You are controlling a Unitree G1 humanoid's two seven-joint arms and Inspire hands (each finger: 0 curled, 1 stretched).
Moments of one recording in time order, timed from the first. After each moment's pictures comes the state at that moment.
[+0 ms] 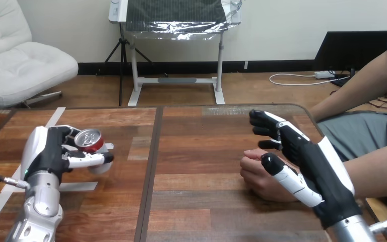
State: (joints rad) left arm -0.41 0.41 -0.06 0.79 0.25 -0.04 0.21; right arm 0.16 -0.25 -0.02 0.01 -0.10 -0.47 0.20
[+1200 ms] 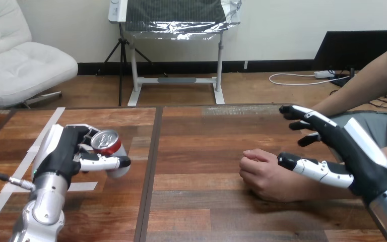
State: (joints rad) left arm -0.23 0.41 -0.06 0.31 0.25 0.15 0.04; right arm 0.01 -0.53 -0.09 0.16 -0.18 -0.45 0.23
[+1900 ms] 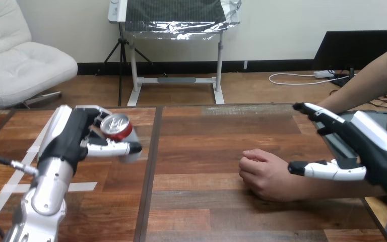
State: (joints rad) left arm -0.21 0.41 -0.05 0.09 0.24 0.23 -0.03; right arm -0.09 -0.68 -0.09 0.28 -0.24 -0.45 0.31
